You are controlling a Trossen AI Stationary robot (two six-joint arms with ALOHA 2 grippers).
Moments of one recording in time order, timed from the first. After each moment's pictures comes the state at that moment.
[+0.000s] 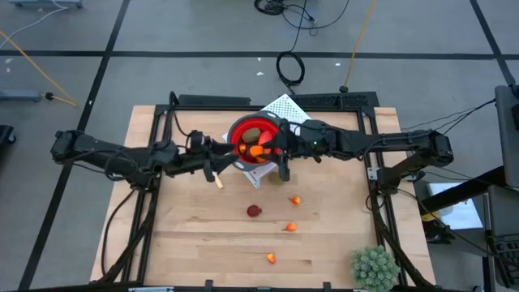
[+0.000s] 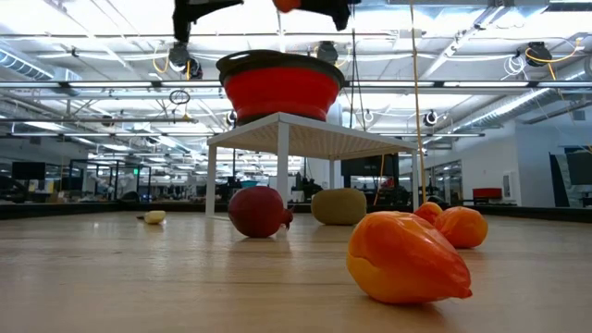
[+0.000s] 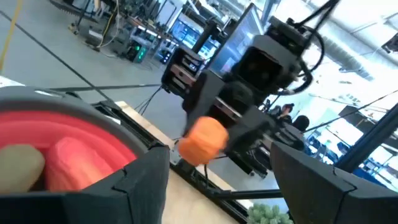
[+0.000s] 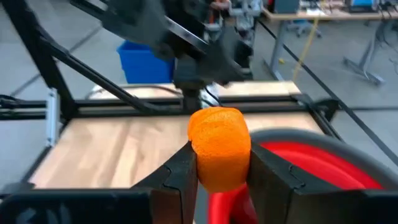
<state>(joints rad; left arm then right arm) -0.13 1.03 0.69 0.44 -0.36 -0.59 -0.06 1.44 1.24 -0.05 -0.03 0.01</state>
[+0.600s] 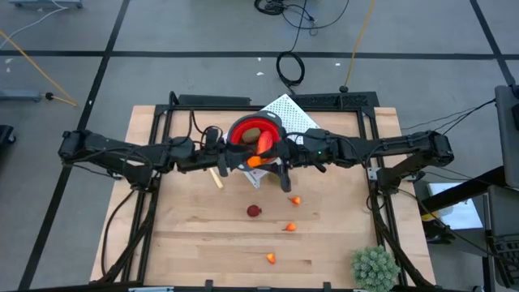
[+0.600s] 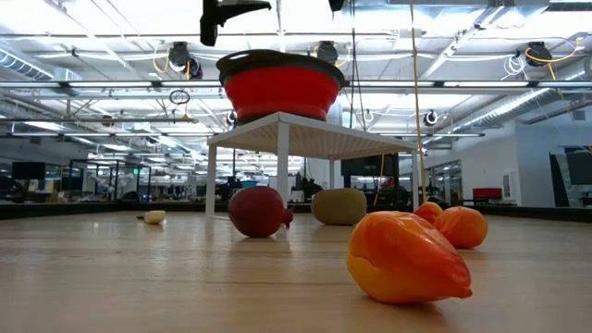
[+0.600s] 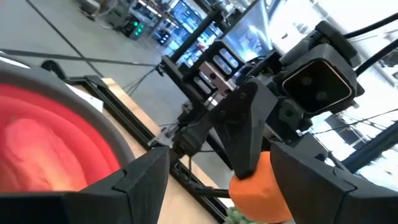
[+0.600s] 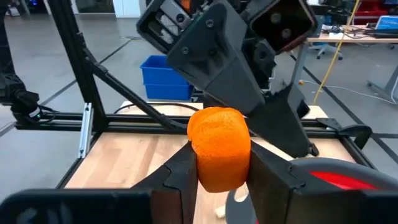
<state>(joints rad) -0.07 1.19 0.81 0.43 -0.25 -0.76 0.03 1.44 1.24 0.04 -0.03 0.01</state>
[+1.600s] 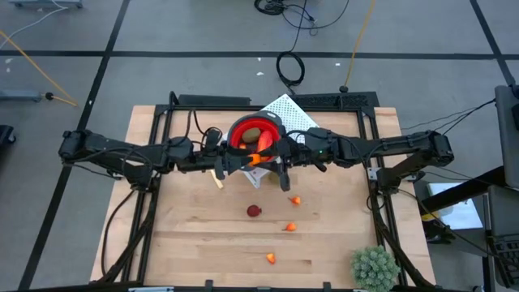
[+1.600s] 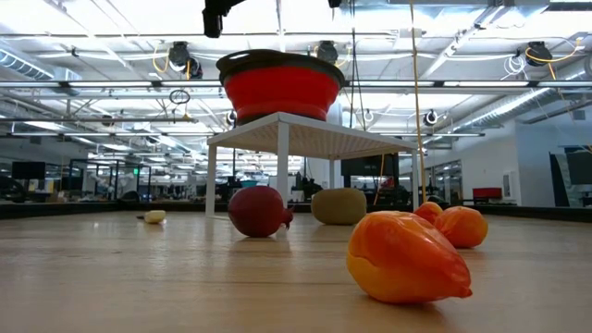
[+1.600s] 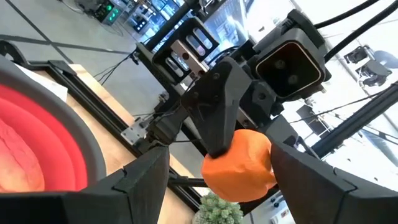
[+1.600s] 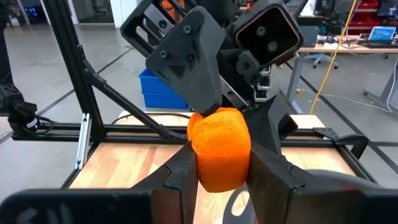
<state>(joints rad) -0.07 1.19 0.81 0.47 -0.16 -0.79 0.03 1.44 1.24 0.08 -0.03 0.02</state>
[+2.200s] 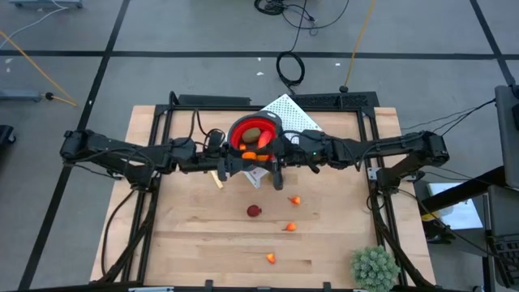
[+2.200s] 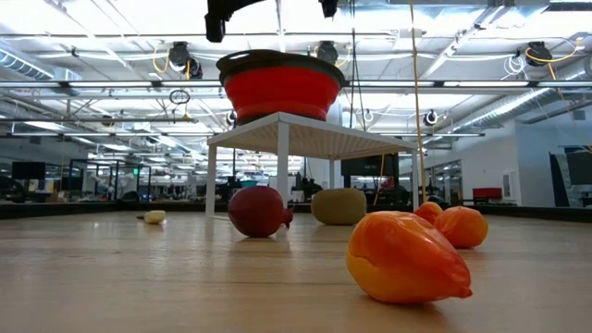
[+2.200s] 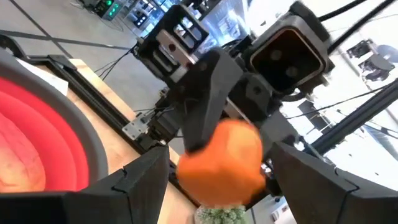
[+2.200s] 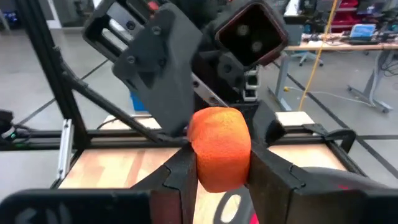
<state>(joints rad) -0.07 1.21 0.81 0.47 -0.14 -0.79 0.03 1.49 1.24 0.14 0.03 0.04</state>
